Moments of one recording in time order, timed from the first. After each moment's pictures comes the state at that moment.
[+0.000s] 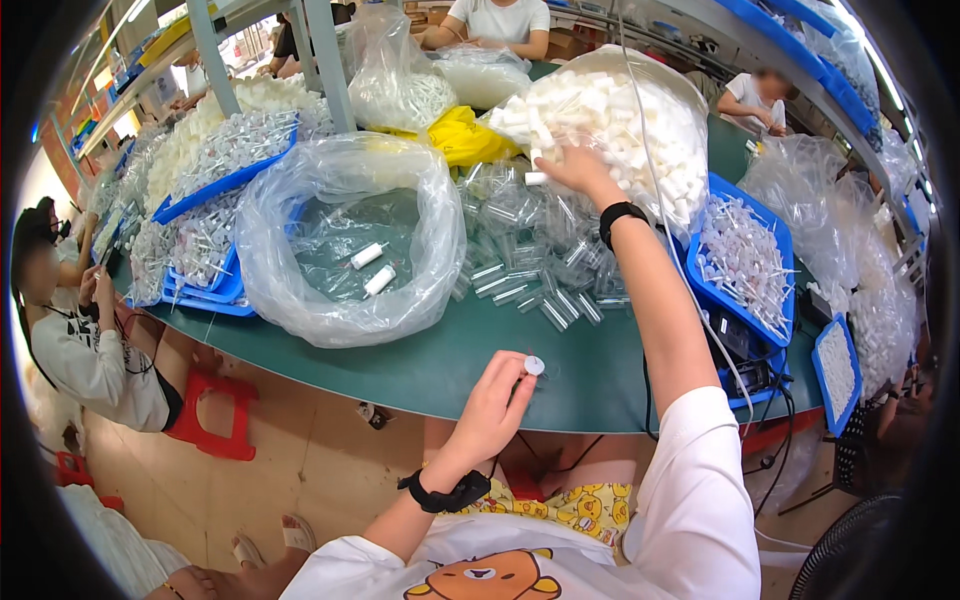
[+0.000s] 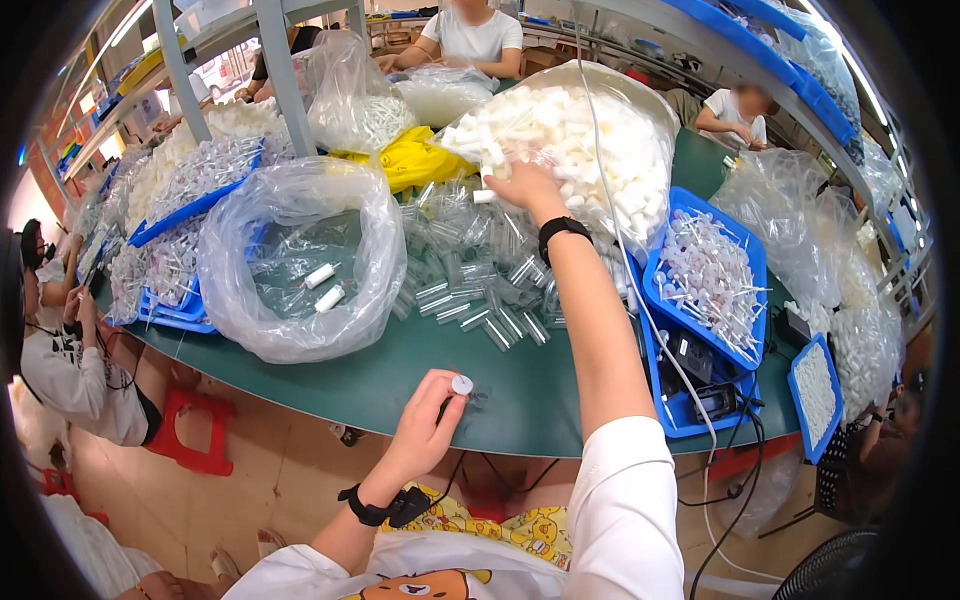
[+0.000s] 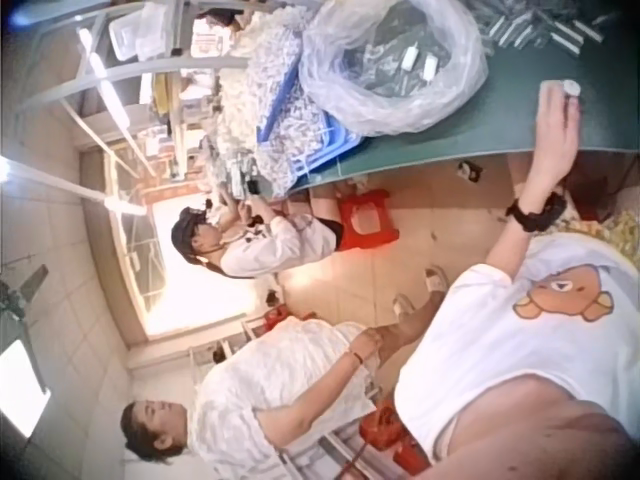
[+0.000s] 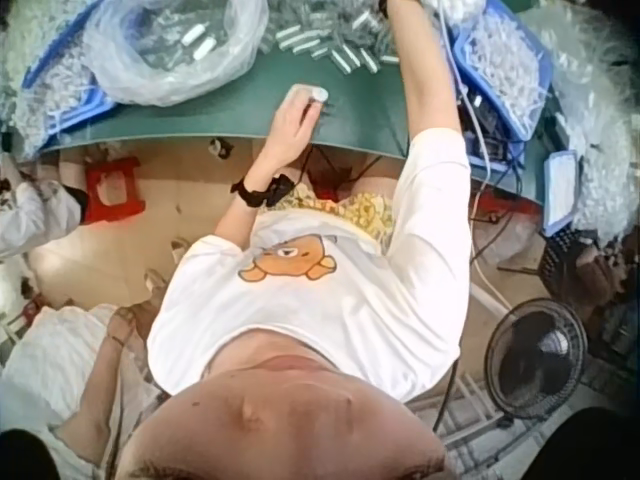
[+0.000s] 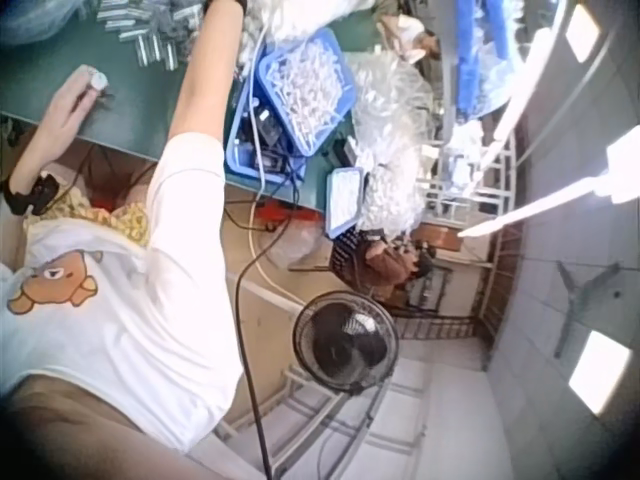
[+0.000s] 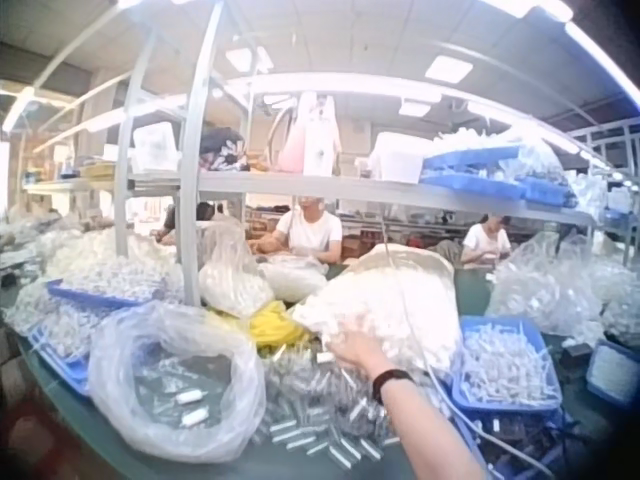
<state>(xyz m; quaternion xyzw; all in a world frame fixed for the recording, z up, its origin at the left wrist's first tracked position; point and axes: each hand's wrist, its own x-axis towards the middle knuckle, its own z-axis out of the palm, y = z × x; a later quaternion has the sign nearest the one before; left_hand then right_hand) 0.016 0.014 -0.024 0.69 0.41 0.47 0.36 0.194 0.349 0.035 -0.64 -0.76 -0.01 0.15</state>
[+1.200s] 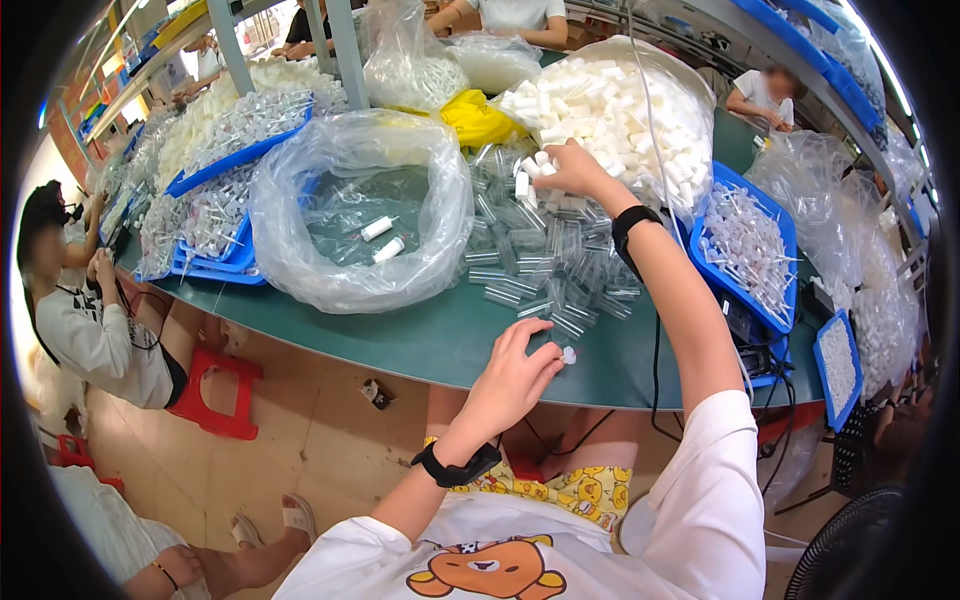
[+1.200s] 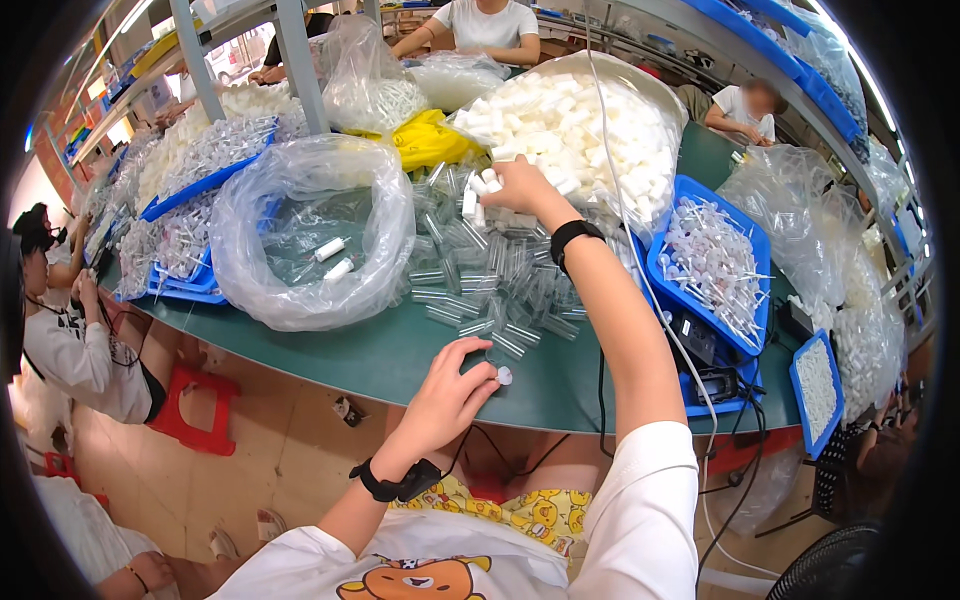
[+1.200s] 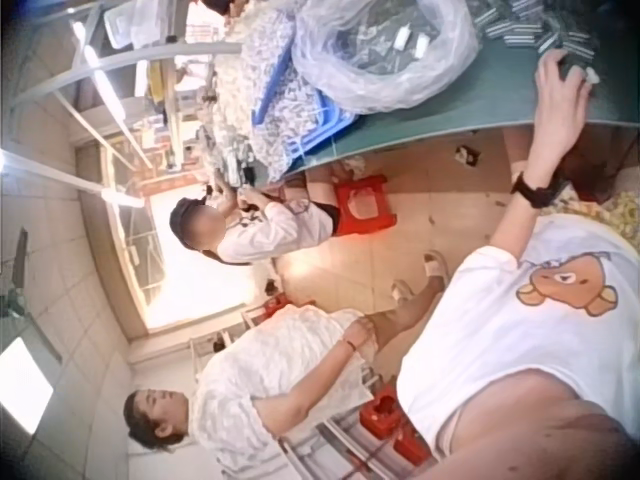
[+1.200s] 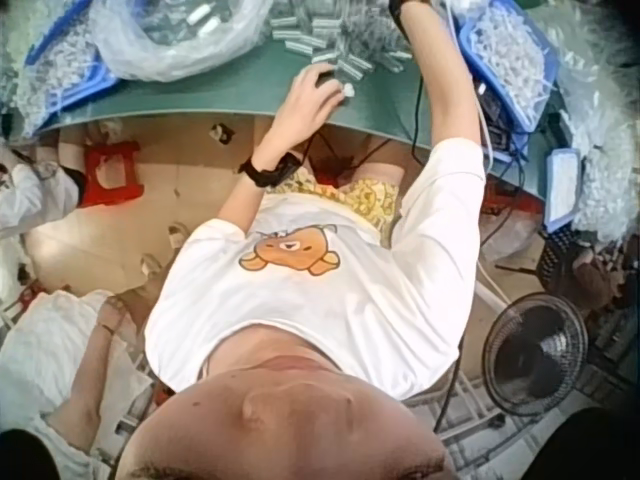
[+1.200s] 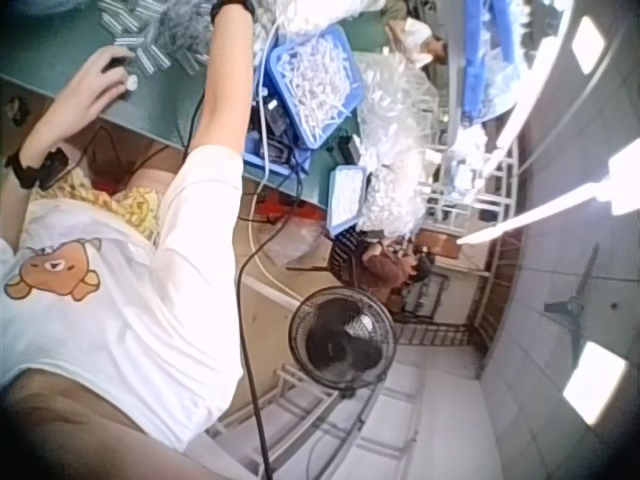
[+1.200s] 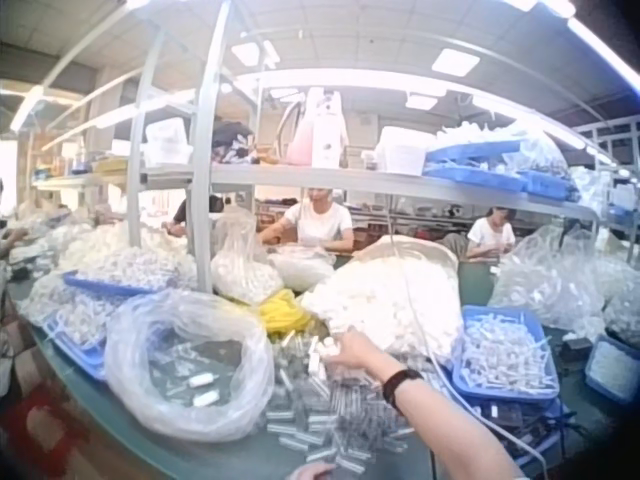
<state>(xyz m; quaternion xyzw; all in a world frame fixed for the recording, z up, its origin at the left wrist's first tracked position) 0.030 0.008 -0.029 0.79 0.40 0.42 0.19 0.180 0.295 0.035 -0.51 -0.85 0.06 0.15</state>
